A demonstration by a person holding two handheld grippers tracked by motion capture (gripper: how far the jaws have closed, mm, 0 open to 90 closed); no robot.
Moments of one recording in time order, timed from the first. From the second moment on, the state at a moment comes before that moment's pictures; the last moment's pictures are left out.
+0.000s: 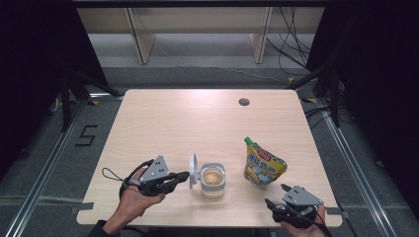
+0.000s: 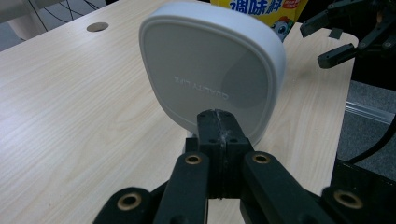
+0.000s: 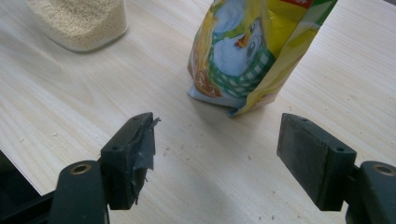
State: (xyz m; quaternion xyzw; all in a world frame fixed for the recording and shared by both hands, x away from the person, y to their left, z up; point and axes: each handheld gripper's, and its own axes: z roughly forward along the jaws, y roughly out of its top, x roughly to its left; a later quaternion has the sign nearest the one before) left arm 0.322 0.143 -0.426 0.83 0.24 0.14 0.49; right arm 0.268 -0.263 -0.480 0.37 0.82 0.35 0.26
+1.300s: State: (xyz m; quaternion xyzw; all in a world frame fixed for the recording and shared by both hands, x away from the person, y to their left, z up) left arm 0.322 0.126 -0.414 0.82 0.22 0.09 0.52; right arm 0.268 -0.261 -0.481 0.36 0.82 0.35 0.26
